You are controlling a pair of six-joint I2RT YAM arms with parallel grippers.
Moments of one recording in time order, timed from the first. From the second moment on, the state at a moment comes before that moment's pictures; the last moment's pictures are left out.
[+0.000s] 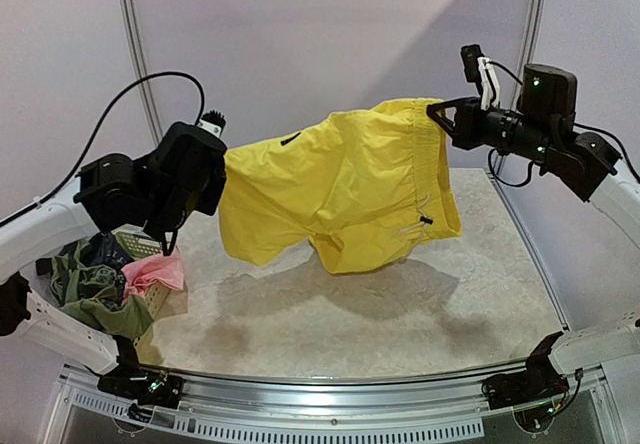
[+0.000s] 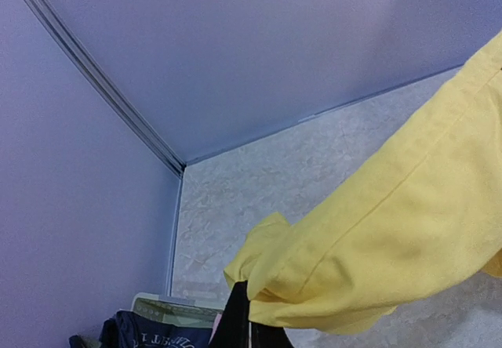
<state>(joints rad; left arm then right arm) -1.00 1.26 1.33 -0.80 -1.02 -0.21 0.60 1.20 1.39 -0.34 -0.13 0.19</state>
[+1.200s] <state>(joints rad) -0.66 1.89 2.03 -0.75 -0.69 0.20 0.31 1.69 1.57 -0.57 0.02 0.48</state>
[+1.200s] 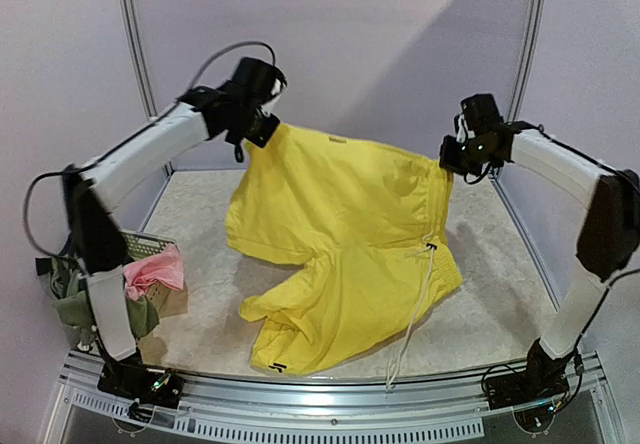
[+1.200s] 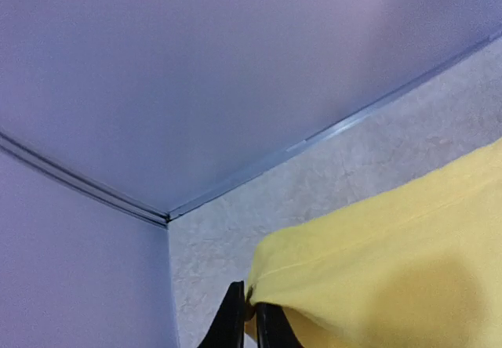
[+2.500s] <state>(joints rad) -0.95 1.51 1.14 -0.75 -0.24 -0.29 0.41 1.48 1.04 -0.47 0.15 0.48</state>
